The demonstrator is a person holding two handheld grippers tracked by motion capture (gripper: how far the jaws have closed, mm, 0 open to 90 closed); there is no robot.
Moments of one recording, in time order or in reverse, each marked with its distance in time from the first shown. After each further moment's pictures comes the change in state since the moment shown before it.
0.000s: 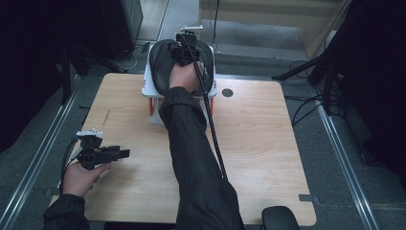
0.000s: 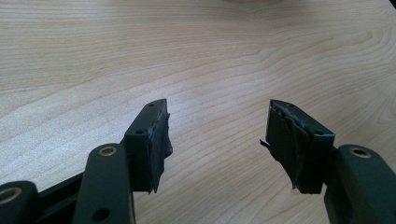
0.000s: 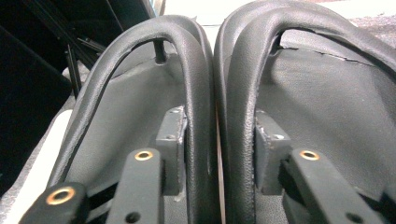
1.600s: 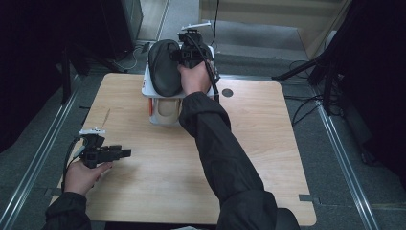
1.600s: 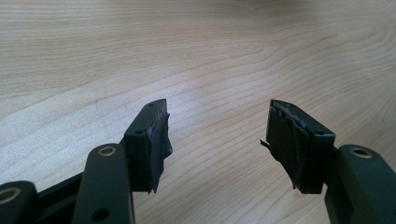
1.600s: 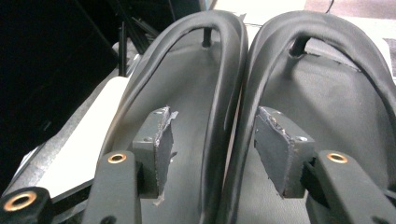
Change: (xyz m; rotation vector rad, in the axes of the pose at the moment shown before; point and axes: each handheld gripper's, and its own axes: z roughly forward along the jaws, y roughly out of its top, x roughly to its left) left arm 0.000 0.005 0.007 0.023 -0.001 0.012; right arm -0.015 -0.003 -0.048 0.037 0.201 -0.158
